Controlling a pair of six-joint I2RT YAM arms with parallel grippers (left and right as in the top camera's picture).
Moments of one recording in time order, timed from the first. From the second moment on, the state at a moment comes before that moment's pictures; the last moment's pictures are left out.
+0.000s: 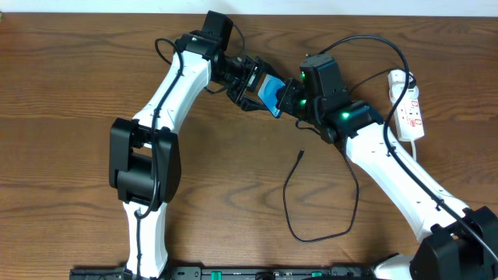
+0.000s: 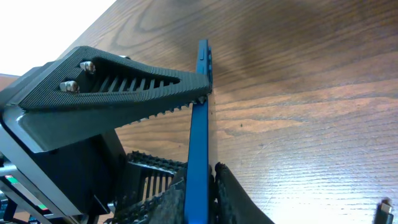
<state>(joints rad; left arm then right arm) -0.30 2.17 1.87 -0.94 0.94 -1.18 0.47 1.60 1.24 -0.41 -0.11 0.87</state>
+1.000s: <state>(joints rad) -0.30 2.17 1.87 -0.91 0.96 -1.20 0.32 1.59 1.24 -0.42 -0.09 1.32</state>
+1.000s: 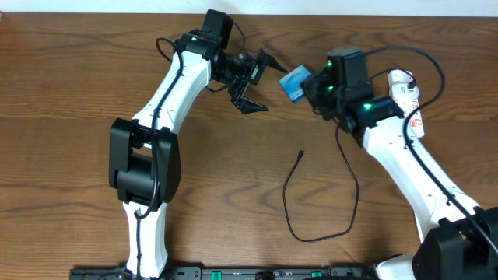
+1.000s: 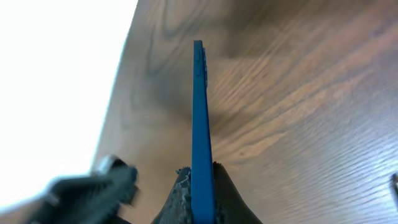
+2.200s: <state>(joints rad) -0.30 2.17 1.87 -0.83 0.95 -1.49 0.31 1.58 1.24 -0.37 -0.30 1.92</state>
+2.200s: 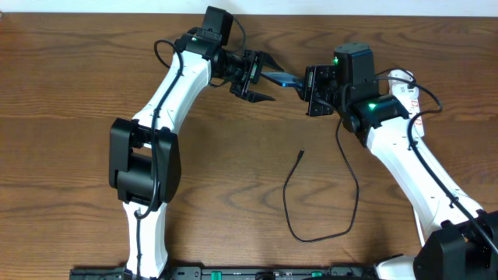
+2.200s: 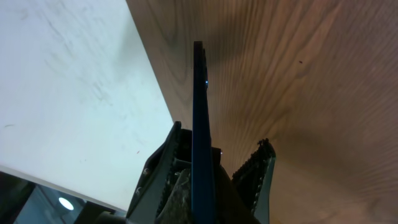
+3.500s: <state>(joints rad) -0.30 2.17 1.87 -0.80 1.03 -1.53 0.34 1.58 1.24 -0.34 -0.30 2.00</state>
